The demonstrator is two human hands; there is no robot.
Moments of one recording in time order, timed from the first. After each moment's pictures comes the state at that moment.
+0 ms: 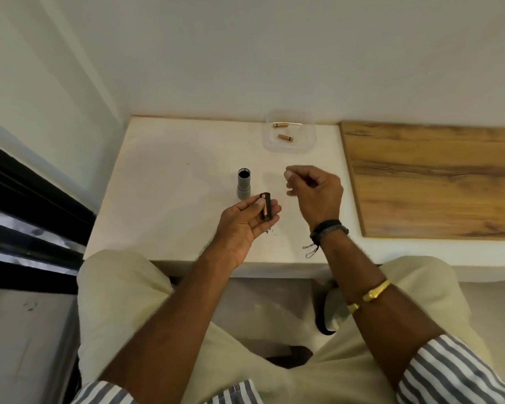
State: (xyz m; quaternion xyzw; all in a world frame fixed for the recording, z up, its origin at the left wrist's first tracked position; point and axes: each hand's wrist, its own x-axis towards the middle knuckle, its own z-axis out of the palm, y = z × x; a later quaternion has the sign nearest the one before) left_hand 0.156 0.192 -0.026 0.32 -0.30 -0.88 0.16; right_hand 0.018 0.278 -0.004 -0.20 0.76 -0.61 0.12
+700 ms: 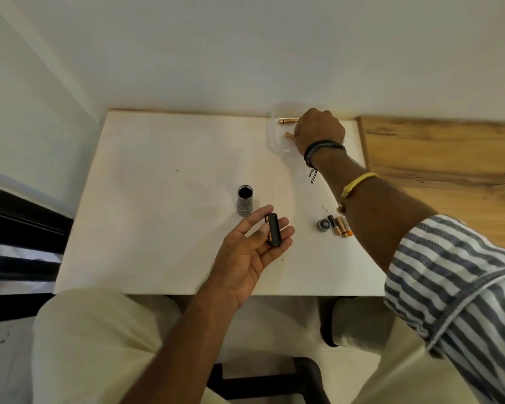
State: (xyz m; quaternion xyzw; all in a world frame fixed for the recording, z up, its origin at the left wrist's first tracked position) left_hand 0.145 0.182 -0.049 0.30 -0.22 -0.92 0.13; right_hand -0.132 0.139 -0.031 -0.29 0.95 -0.07 0.04
